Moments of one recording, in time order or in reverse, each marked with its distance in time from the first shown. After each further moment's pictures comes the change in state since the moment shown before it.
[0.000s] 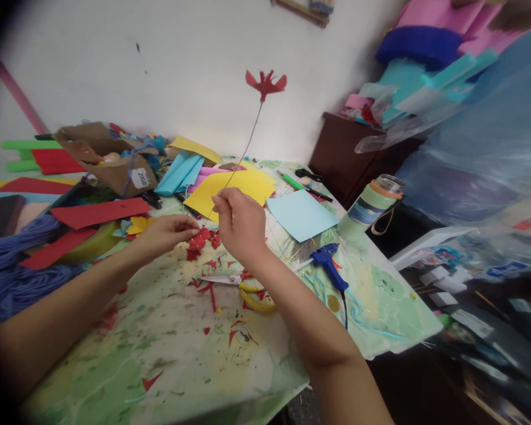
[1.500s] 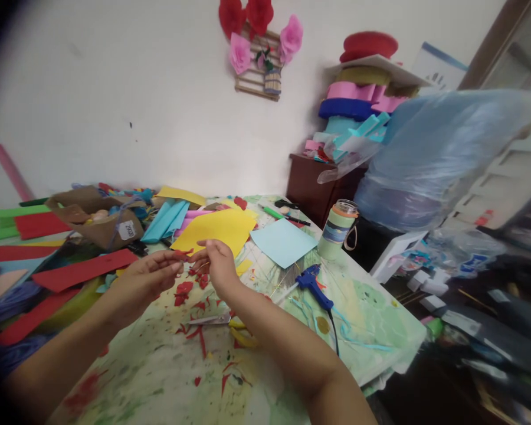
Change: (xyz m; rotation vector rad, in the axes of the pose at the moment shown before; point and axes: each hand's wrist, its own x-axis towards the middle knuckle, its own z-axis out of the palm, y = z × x) left_hand -0.040 0.065 0.006 -0.577 0.092 -0.106; right_hand -0.008 0.004 0.029 0.903 -0.056 0.858
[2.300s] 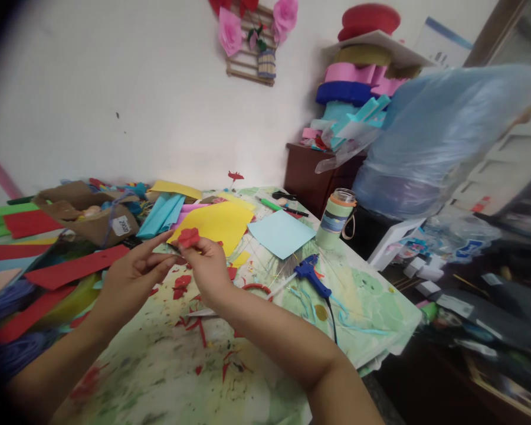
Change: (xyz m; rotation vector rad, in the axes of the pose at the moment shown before) left_hand -0.015 0.006 0.006 0.467 0.071 0.296; right_hand -0.024 -0.009 0.024 0.061 0.074 -0.106
